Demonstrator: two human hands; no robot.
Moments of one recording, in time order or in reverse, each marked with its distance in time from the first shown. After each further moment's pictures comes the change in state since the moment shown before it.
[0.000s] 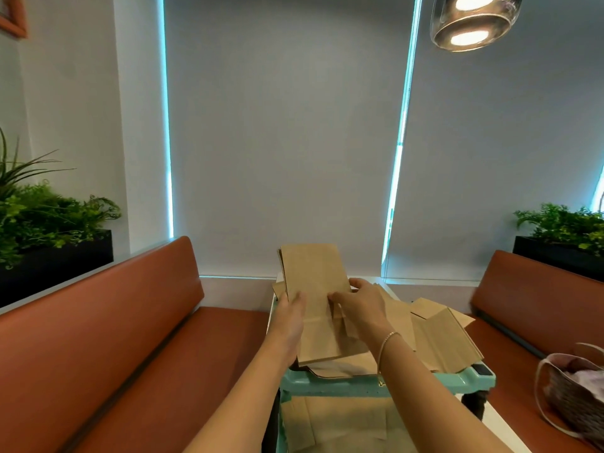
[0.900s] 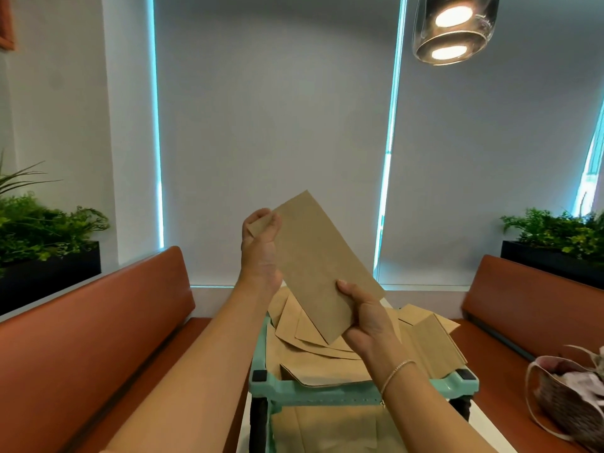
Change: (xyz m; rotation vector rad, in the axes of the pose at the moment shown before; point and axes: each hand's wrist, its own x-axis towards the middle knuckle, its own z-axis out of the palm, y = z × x) left_hand 0.003 0.111 0.028 -0.406 0.023 0.363; right_hand -0.034 -0.021 -0.027 1.168 -0.221 0.281
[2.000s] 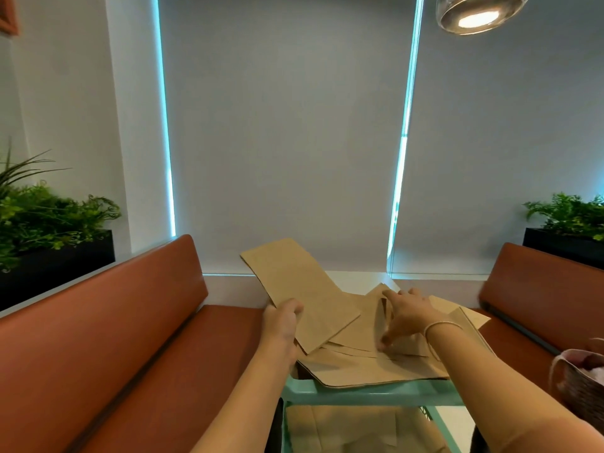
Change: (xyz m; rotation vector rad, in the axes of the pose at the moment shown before) left_hand -0.026 -0.084 -0.071 0.302 0.268 -0.404; right_hand 0.103 -0.036 -0.088 -2.365 0.014 -0.010
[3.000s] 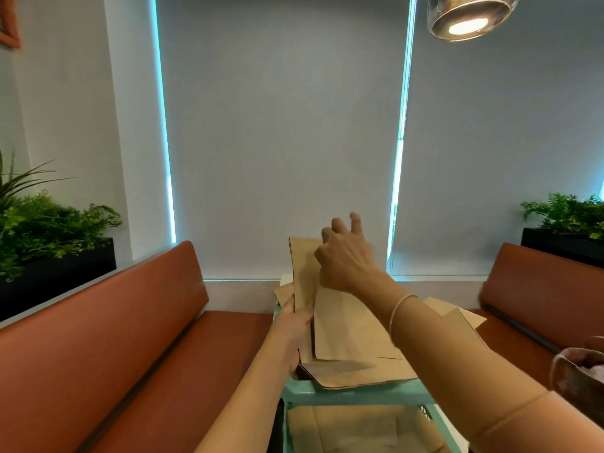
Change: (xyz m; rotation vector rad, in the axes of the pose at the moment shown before) left_hand -0.009 -0.003 0.003 0.186 -0.256 0.001; right_hand -0.053 -0.116 -0.095 -0.414 0.622 -0.374
